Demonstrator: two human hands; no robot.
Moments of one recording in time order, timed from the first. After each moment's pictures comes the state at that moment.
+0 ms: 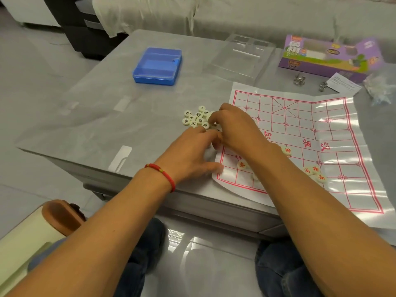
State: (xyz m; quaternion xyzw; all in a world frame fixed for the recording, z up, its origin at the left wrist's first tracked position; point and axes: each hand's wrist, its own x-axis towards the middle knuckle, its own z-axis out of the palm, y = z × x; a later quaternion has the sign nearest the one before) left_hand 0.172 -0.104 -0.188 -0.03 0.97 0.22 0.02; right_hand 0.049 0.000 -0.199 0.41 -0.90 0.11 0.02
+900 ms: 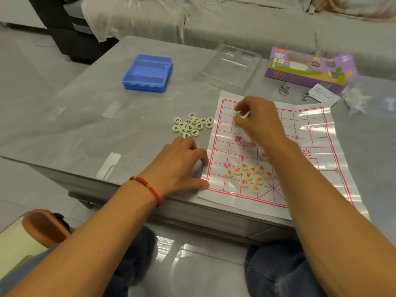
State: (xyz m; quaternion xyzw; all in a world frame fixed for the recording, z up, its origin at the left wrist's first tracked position) left_hand 0.183 -0.105 -0.189 0.01 0.99 0.15 0.04; right_hand 0.004 0.045 -0.180 0.23 -0.92 0.30 0.03
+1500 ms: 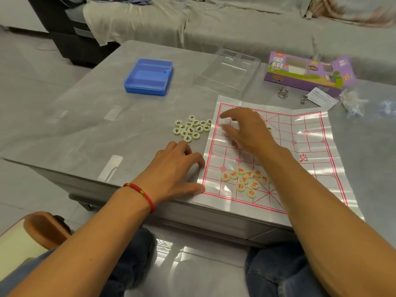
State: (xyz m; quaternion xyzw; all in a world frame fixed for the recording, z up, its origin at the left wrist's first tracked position) left_hand 0.194 -0.112 -0.189 -0.01 0.99 0.13 0.05; right_hand 0.009 0.039 -0.198 0.33 -0.91 0.25 0.01
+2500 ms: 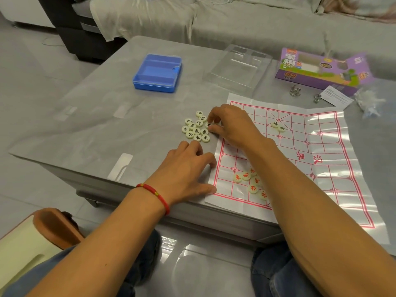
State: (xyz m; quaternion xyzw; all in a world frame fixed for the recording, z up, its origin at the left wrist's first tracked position) left_hand 0.192 -0.112 -0.191 0.00 0.99 0.13 0.05; right_hand 0.009 -0.021 -0.207 0.40 -0.90 0.16 0.01
